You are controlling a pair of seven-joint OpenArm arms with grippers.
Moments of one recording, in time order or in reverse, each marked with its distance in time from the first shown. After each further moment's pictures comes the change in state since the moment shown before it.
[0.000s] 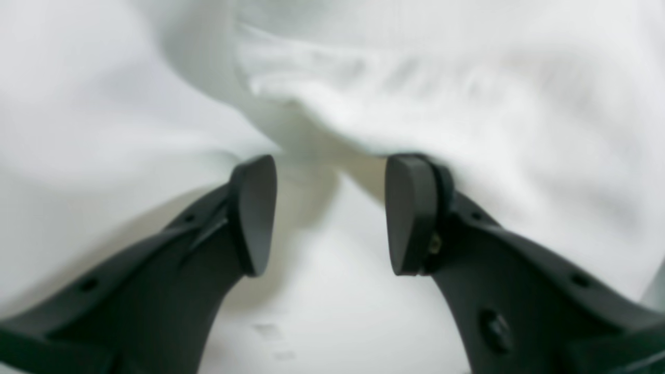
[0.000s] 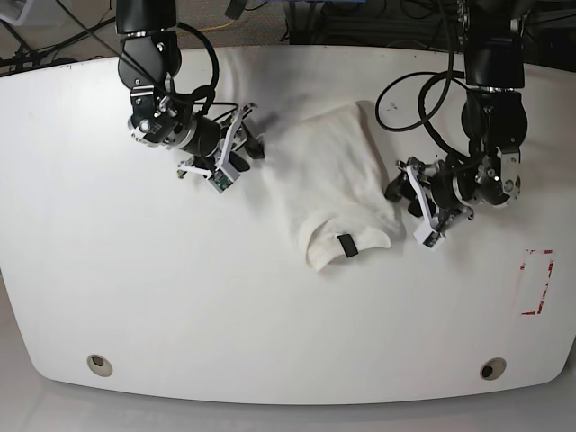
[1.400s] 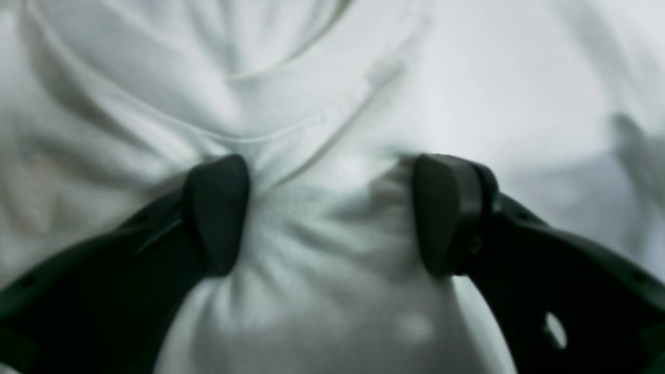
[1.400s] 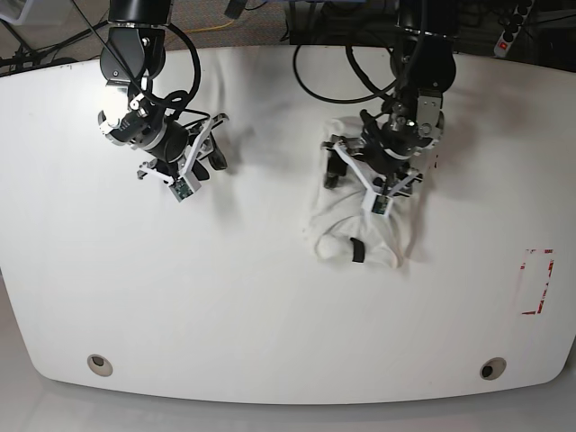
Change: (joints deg) left arm 14.1 14.7 4.1 7.1 20.4 22.3 -22.8; right arm -0.7 -1.3 11.7 6.4 0.4 0.0 -7.7
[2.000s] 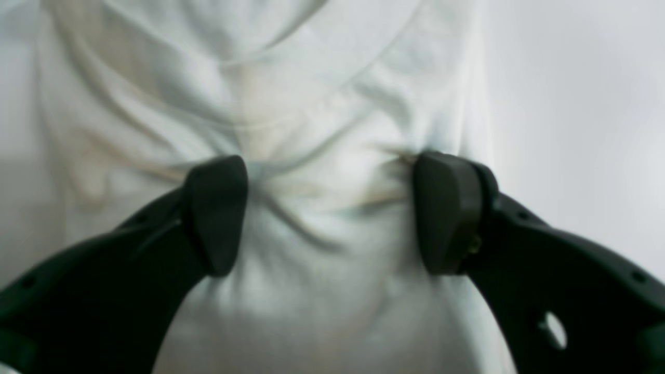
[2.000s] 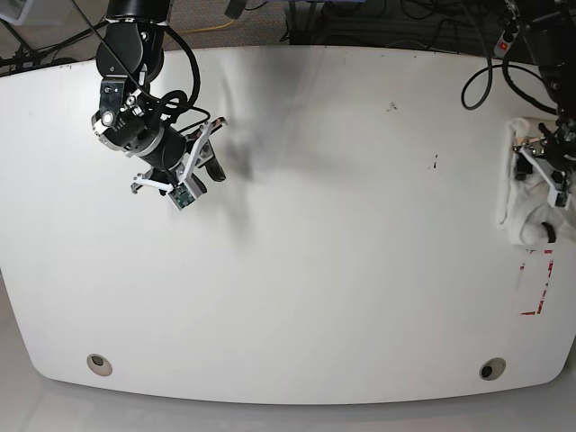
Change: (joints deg) left arm -2.8 -26.6 -28.3 -20.3 -0.2 -20.7 -1.1; right arm -0.1 -0.2 -0.3 9.5 0.0 0.0 -4.3
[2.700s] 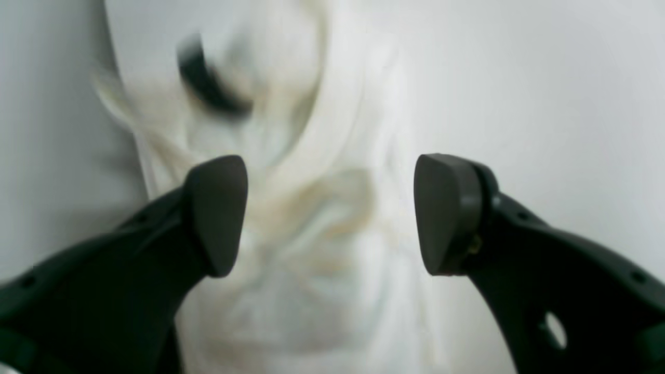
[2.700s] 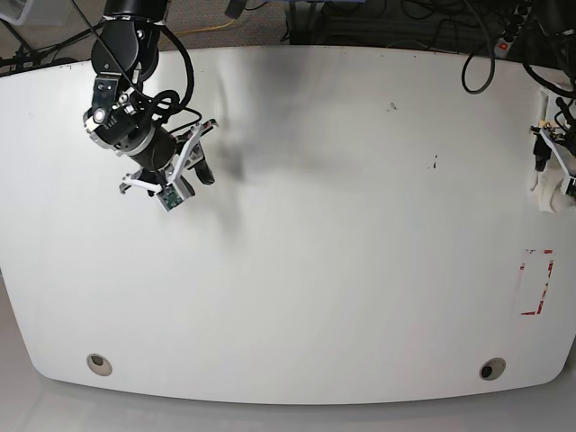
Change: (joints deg) left arm 10.4 -0.7 -9.1 20.3 2.9 -7.1 2.8; right arm -0.1 0.0 3.5 1.2 -0.4 0.6 0.1
